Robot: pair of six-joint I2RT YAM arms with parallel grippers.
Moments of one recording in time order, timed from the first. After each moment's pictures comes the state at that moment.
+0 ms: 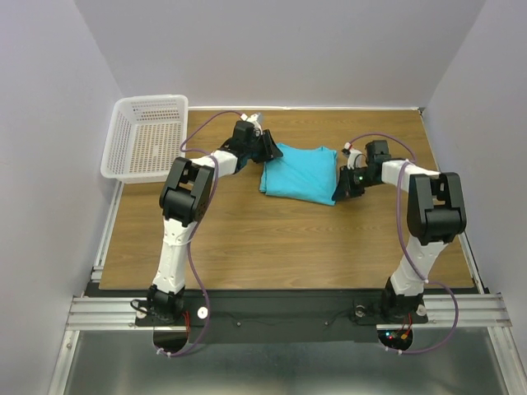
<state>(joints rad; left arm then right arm) -0.40 2.31 1.61 0.18 0.34 -0.61 0.03 1.90 1.16 -0.43 -0.66 -0.10</state>
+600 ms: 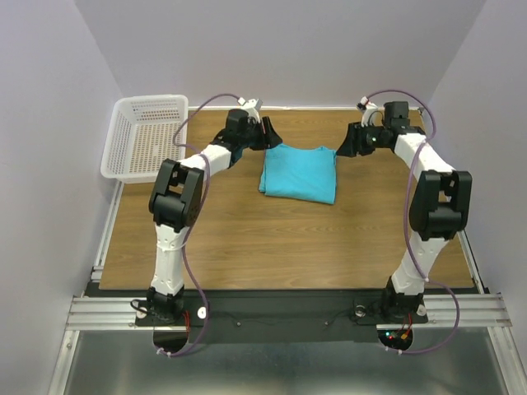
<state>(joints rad) -0.39 2.23 1.60 0.19 0.38 -0.51 -0.03 1.87 1.49 -0.48 -0.71 -0.15</state>
